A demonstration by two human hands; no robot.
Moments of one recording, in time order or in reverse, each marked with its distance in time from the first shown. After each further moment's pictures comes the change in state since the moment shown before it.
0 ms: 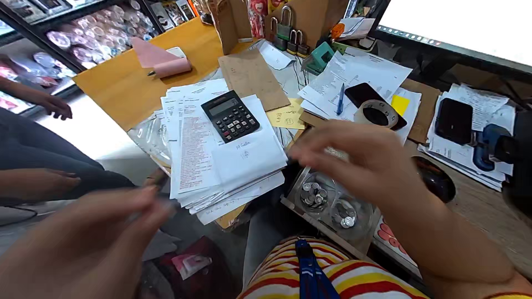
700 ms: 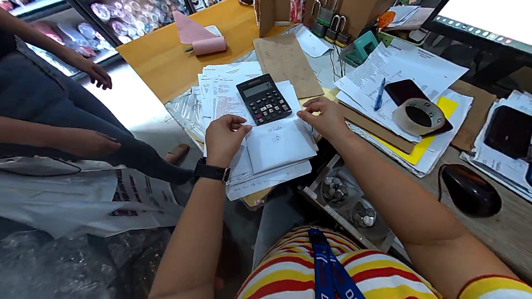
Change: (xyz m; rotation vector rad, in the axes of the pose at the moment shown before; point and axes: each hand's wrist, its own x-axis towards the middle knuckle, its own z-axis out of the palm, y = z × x) left_hand 0.081 -0.100 0.068 0.282 0.018 -0.655; right_hand 0.039 0.120 0.088 -0.084 -0.055 0.628
